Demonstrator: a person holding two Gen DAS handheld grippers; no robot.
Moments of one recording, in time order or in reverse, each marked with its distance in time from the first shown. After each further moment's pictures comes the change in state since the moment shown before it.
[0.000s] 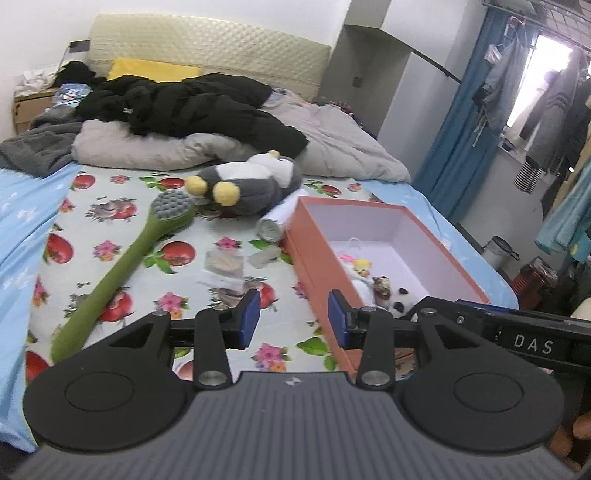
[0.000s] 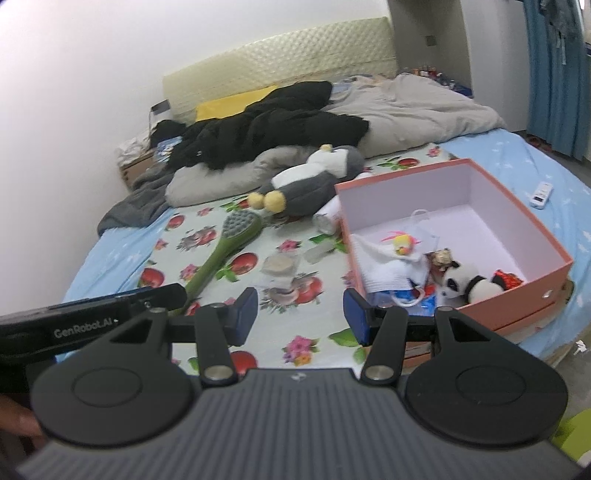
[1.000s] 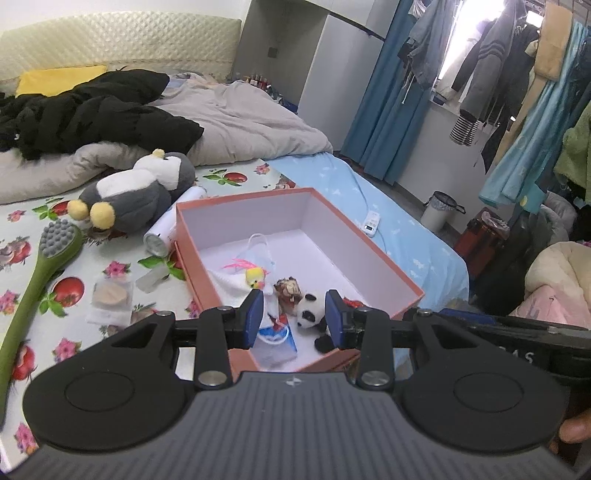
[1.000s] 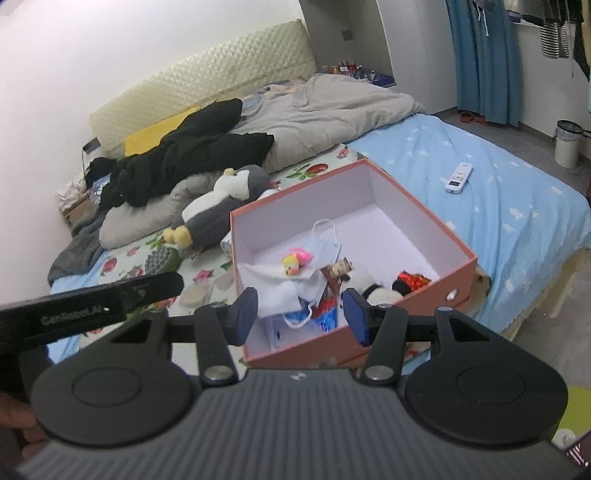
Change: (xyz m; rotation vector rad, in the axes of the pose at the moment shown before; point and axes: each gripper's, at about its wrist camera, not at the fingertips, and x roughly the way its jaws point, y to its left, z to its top) left arm 0.076 -0.124 0.041 0.162 0.099 -0.205; right arm -0.023 -0.111 0.025 0.175 -0.018 -0.163
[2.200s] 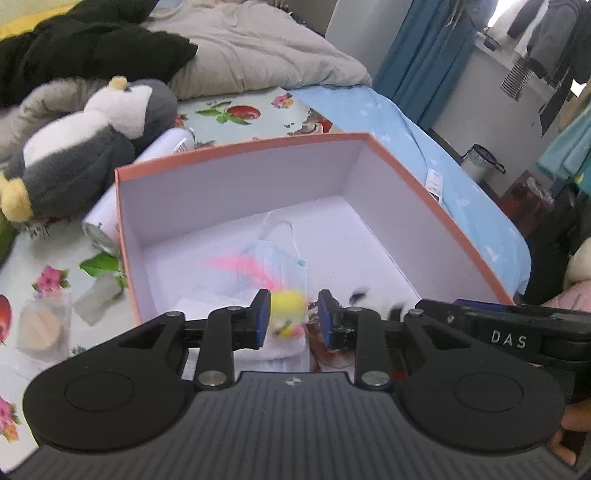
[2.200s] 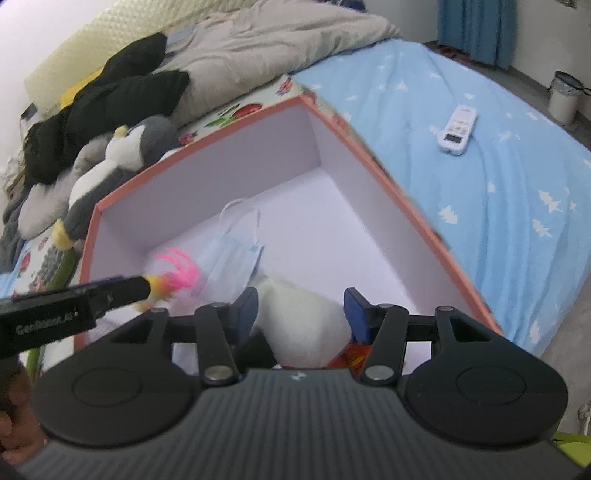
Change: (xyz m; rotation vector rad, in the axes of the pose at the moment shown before) left arm 0.274 0.037 0.059 -0.029 0.230 0.067; right arm 0.210 -0.090 0.058 0.042 0.238 -0.105
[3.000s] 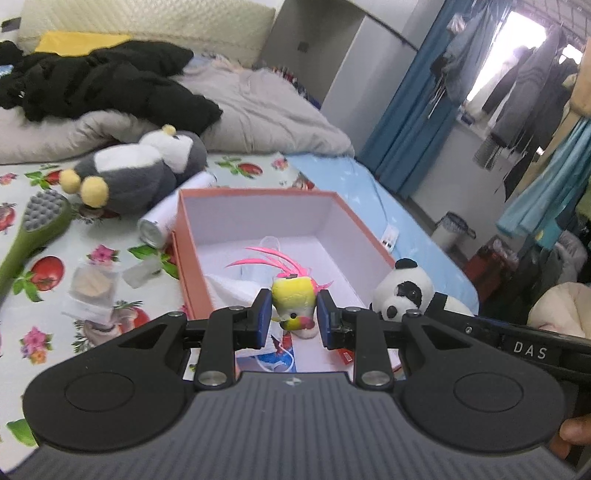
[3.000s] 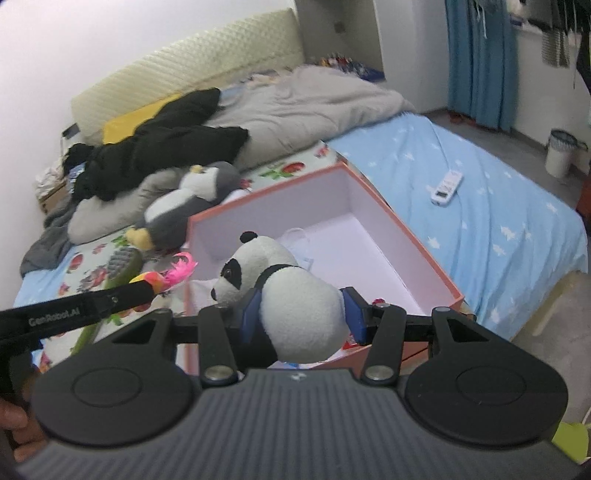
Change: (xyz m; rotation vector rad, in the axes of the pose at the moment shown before) left arm -0.172 0.000 -0.077 -0.107 -0.206 -0.064; right arm -0.157 0.044 -0.067 -0.075 -0.209 0.034
